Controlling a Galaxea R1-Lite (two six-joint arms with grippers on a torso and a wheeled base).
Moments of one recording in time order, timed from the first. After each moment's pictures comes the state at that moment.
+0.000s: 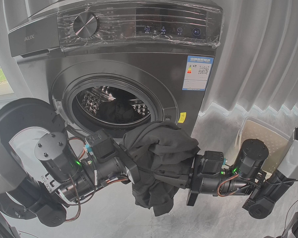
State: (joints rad) left arm -0.69 1.86 -0.45 -1.55 -0.21 0.00; right arm 0.72 1.99 -0.45 -1.55 0.57 0.07
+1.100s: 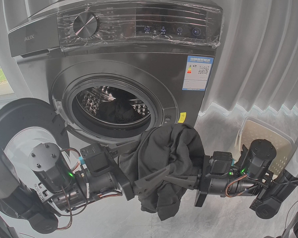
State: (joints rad) left arm -0.71 1.81 -0.34 -1.55 -0.27 -0.07; right arm 0.70 1.94 -0.38 -1.55 0.56 0.07
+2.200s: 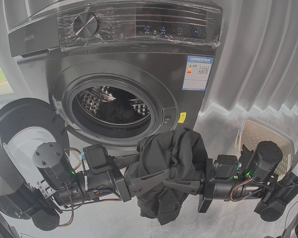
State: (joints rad) left arm -0.66 1.85 -0.33 -1.55 -0.45 -0.39; right arm 0.73 1.89 -0.34 -1.55 0.57 0.07
